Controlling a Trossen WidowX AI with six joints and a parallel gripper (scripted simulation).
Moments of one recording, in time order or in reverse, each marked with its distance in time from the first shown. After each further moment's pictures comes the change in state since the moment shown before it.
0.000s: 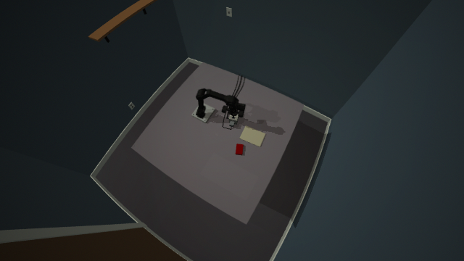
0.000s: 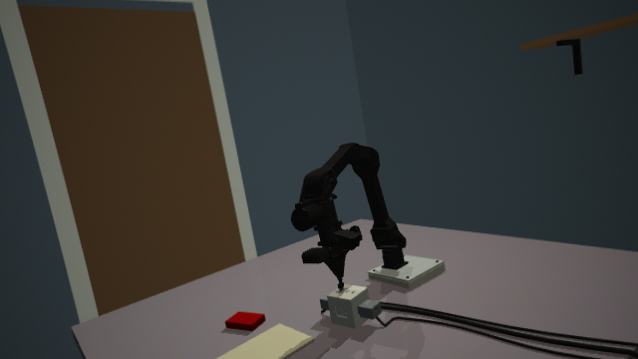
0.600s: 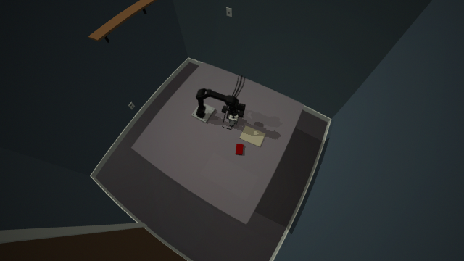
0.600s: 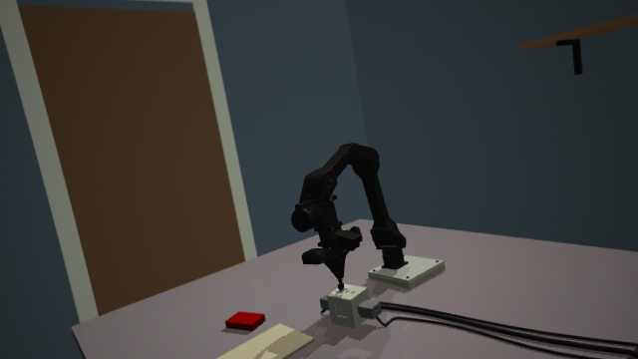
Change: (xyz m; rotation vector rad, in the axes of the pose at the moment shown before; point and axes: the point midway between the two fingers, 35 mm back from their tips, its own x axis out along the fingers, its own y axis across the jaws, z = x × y) arm 0.002 0.000 0.000 0.000 0.000 0.000
